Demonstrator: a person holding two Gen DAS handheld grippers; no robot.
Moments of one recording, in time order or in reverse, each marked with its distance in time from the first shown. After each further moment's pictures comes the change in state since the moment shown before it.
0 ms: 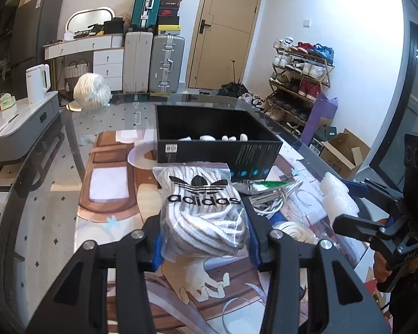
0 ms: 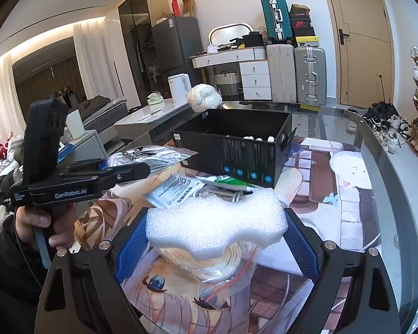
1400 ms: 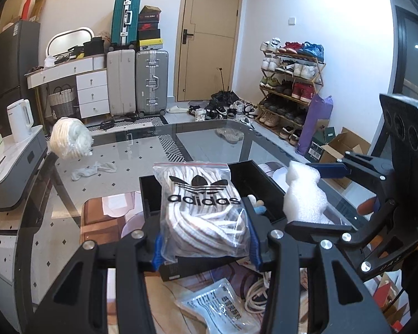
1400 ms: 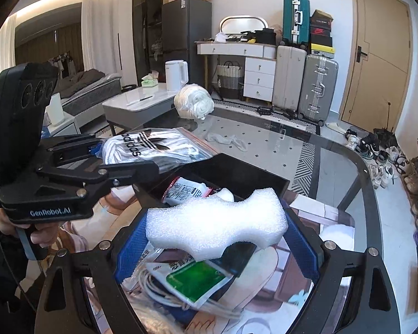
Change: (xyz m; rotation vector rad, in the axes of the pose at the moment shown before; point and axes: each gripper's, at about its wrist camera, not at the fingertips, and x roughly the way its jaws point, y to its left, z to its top) left arm 0.059 -0.001 0.093 0.117 -0.027 -0.016; right arm 0.079 -0.020 0.114 -0.180 0.096 -0.067
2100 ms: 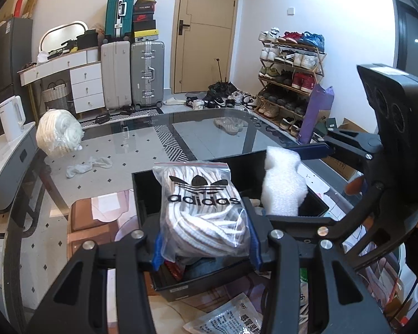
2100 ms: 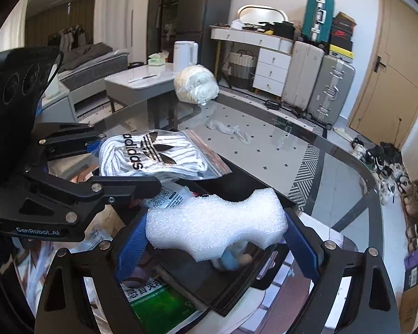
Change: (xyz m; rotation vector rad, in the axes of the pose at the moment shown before) left arm 0.045 0.009 0.001 0.021 0.044 -0.014; right arm 0.067 -0.017 0.019 -0.132 0.074 0.002
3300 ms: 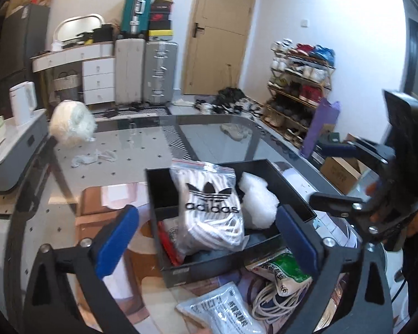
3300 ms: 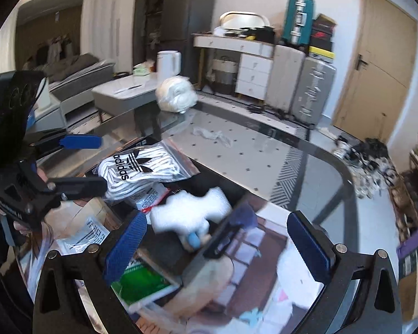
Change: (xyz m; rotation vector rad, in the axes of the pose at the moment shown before) left arm -0.035 0.005 -0.004 -0.104 -0.032 0.040; right arm -0.048 -0.026 -0.016 0.083 -0.043 -0.088
